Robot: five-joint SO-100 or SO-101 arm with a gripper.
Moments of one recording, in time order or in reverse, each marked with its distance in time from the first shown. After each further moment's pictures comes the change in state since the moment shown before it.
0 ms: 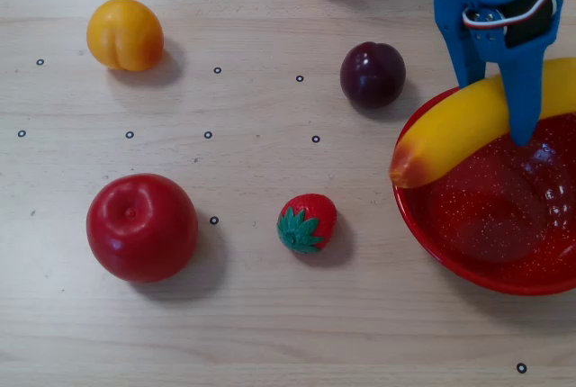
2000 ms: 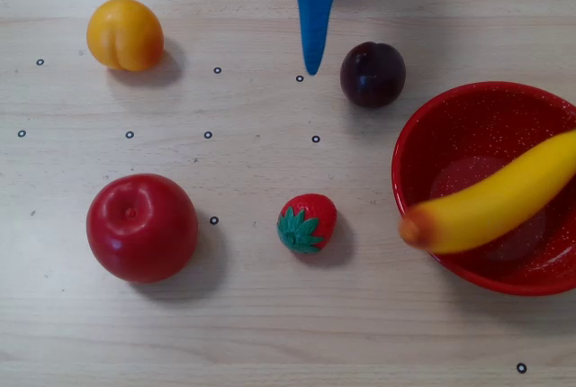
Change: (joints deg) arm -26.4 66.4 67.9 -16.7 1.3
